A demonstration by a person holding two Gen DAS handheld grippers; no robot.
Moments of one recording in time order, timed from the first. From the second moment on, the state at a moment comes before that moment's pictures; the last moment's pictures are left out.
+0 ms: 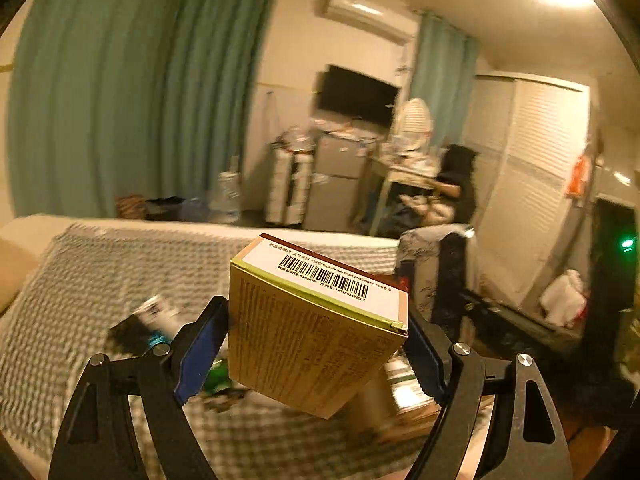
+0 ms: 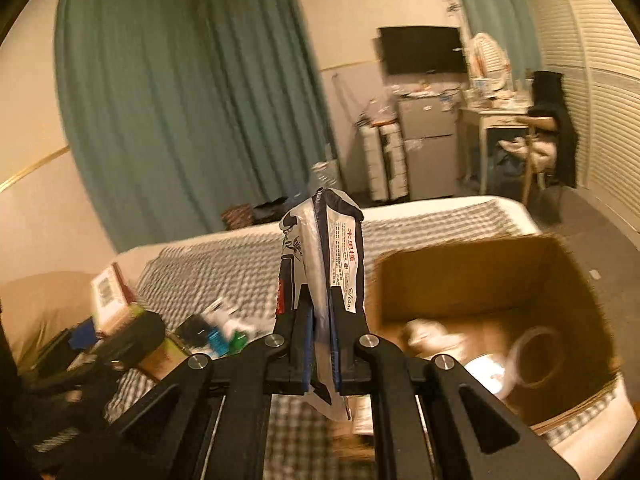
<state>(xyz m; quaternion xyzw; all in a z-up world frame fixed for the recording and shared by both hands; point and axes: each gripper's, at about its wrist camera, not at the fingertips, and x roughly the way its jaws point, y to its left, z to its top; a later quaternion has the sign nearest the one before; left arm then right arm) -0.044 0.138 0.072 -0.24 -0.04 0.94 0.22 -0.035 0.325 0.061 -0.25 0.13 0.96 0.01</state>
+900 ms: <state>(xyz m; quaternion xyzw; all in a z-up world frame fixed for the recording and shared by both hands) -0.081 0.283 0.039 -0.29 -0.01 0.90 0.32 -0.035 0.446 0.015 -0.27 0.20 0.93 0.13</state>
